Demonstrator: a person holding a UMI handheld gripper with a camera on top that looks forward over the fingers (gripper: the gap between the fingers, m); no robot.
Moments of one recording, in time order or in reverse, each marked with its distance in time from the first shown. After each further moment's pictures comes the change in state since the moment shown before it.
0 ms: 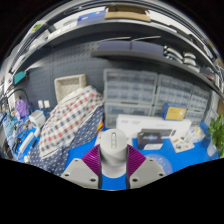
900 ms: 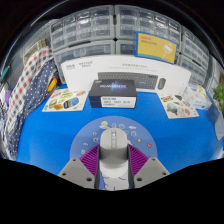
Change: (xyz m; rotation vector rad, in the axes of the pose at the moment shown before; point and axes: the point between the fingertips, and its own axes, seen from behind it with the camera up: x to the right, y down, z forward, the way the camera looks) arm 0.197 0.191 0.112 -0.375 0.030 0.083
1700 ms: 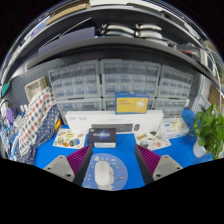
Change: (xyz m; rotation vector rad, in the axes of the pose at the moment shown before) arm 0.045 -0.141 -0.159 0.246 0.056 0.035
